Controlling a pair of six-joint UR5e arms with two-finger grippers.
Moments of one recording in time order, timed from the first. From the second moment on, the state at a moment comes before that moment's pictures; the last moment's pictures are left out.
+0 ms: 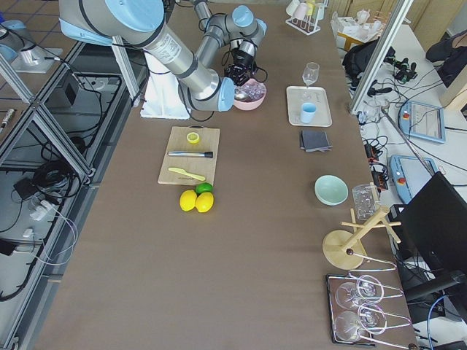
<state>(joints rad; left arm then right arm) -0.46 -1.88 -1.58 -2.71 -1.79 -0.01 0.47 -0.39 1.35 -2.79 1.87 -0.09</state>
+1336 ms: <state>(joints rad) -0.46 -1.88 -1.58 -2.71 -1.78 -0.01 0.45 -0.63 1.64 -2.53 1.82 -0.09</state>
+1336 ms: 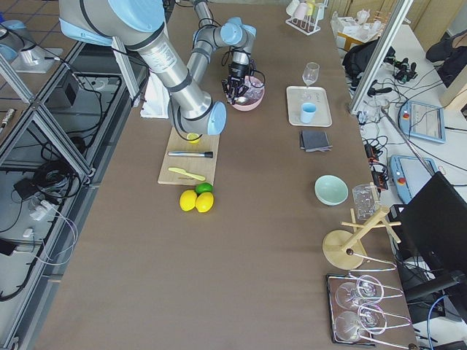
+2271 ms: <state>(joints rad) -0.46 -1.88 -1.58 -2.71 -1.78 -0.01 0.45 -0.73 1.77 -2.37 1.82 -0.09</state>
